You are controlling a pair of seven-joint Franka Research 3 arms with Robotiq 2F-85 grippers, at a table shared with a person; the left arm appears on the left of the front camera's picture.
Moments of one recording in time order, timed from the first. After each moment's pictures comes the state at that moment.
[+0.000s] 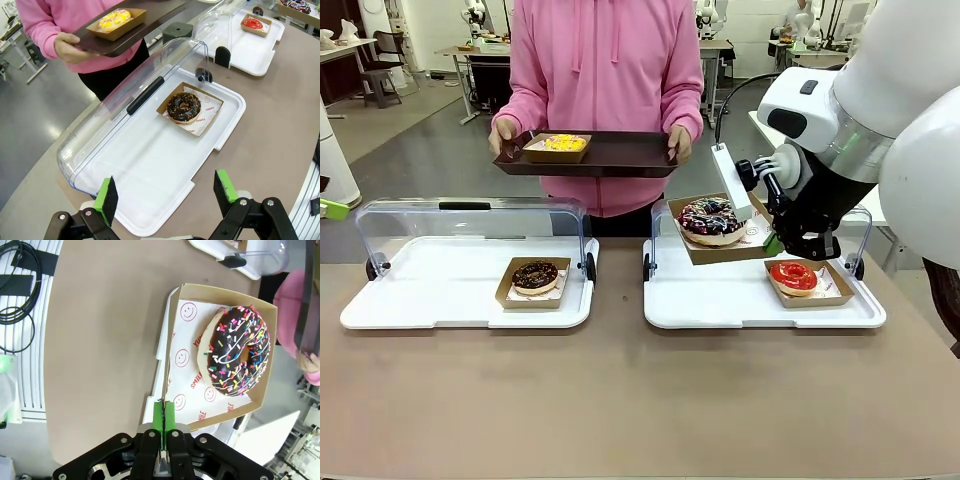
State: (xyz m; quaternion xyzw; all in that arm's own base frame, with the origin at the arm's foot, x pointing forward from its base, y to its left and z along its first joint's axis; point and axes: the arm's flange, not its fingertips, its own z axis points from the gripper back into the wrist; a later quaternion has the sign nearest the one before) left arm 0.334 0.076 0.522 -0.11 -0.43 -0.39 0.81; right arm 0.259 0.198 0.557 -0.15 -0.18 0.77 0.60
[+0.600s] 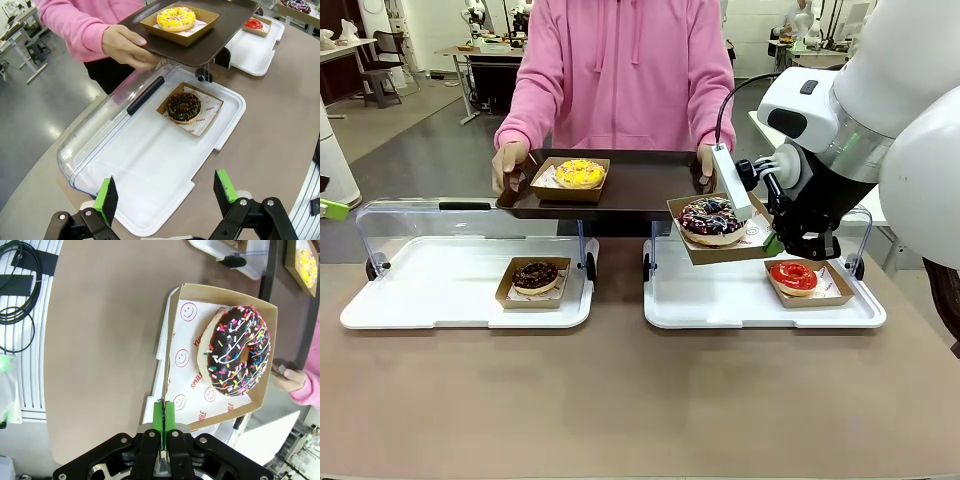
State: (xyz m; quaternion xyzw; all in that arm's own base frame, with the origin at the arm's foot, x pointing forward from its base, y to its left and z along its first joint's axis) left arm 0.334 0.076 0.522 -0.11 -0.43 -0.39 0.81; right arm 0.259 0.198 0.557 -0.15 -0.18 0.77 0.60
